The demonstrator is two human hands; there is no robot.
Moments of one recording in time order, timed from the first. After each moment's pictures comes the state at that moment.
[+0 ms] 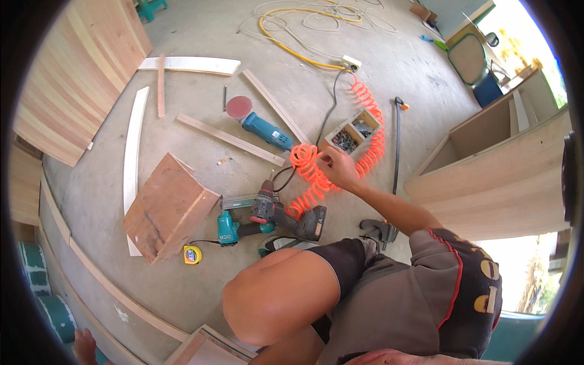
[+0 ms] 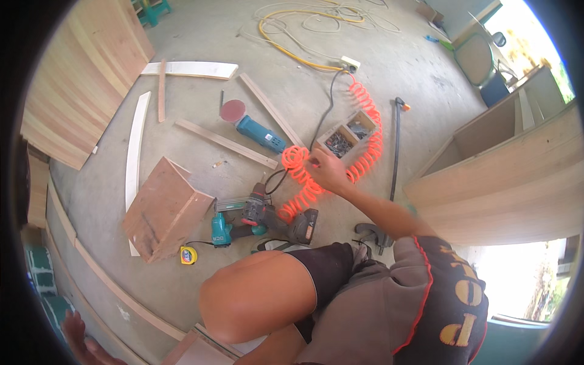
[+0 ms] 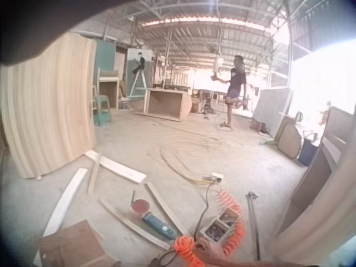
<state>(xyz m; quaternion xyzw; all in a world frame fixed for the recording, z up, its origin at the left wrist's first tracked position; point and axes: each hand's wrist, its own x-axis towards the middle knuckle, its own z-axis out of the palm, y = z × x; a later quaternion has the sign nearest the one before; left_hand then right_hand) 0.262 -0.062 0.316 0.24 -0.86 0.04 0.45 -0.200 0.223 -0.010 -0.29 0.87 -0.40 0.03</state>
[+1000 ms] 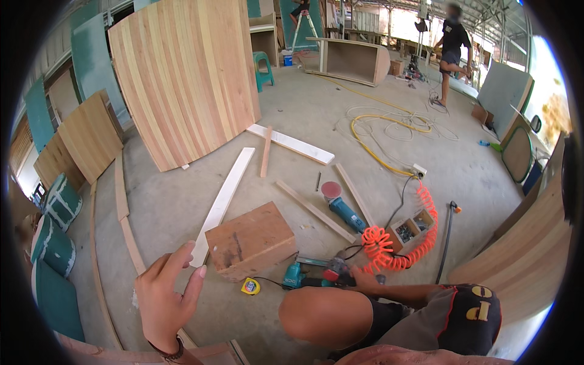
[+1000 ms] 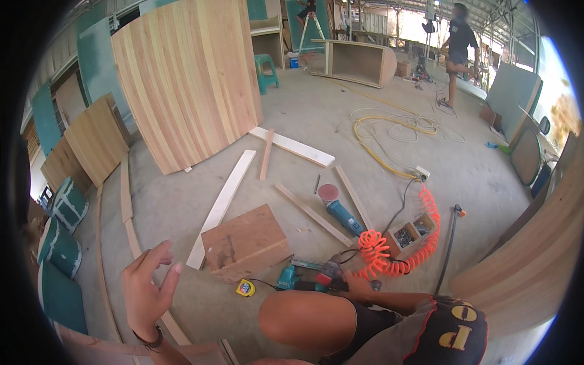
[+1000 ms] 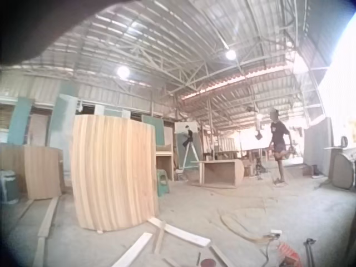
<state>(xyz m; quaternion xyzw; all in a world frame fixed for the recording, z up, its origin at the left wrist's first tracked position) 0.278 -0.072 0.329 0.23 -0.91 -0.06 0.33 -0.070 0.200 -0.056 -0.42 0.85 -0.19 0.26</state>
